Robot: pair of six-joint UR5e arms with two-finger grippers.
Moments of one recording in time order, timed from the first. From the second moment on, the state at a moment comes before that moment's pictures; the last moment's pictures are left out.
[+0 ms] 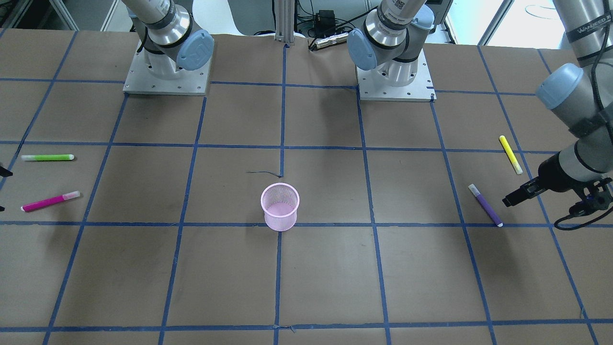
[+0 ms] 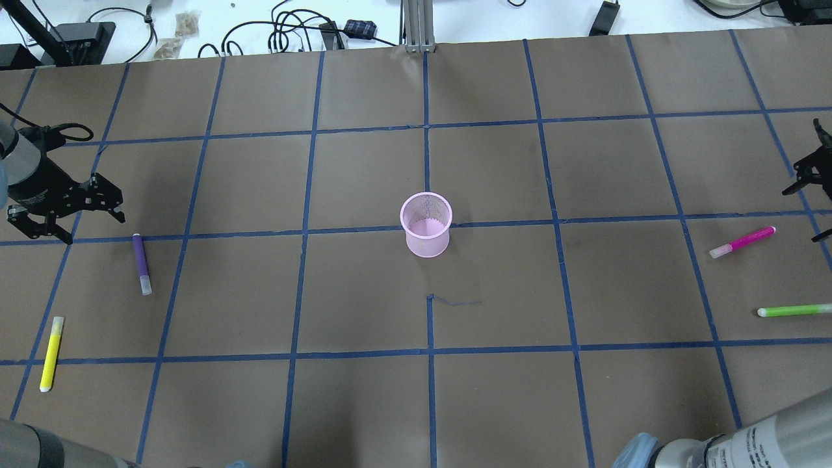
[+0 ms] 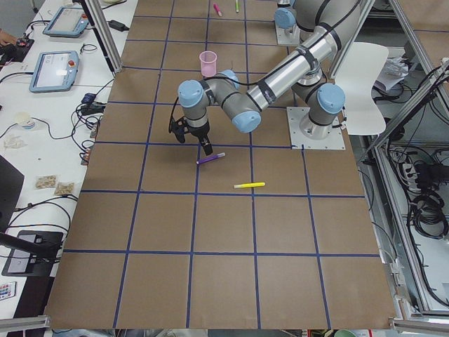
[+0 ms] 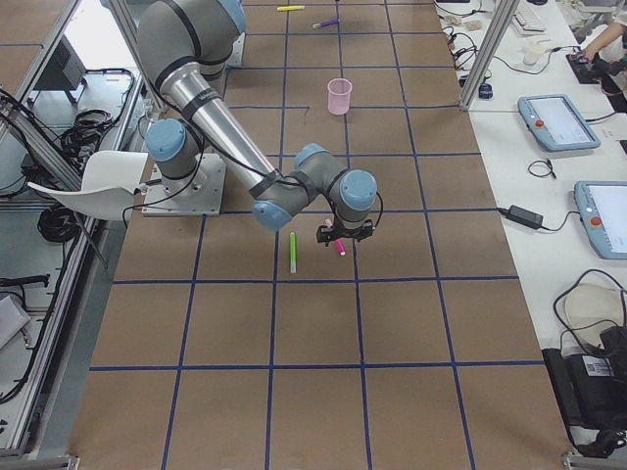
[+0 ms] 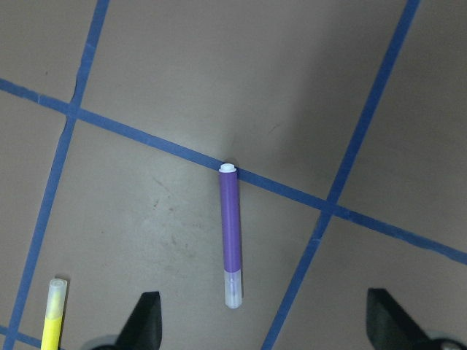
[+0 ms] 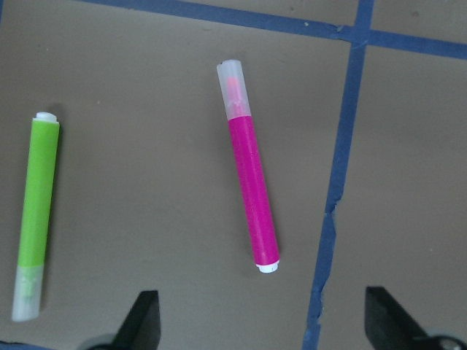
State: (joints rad) left arm -0.98 -1.89 -1.78 -1.12 1.61 0.14; right arm 0.82 -1.19 1.78 -2.05 -1.49 -2.52
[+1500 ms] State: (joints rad) left arm -1.01 -2.06 -1.79 -0.95 1.61 0.00; right arm 0.82 -1.18 2.00 -2.41 -1.48 -2.65
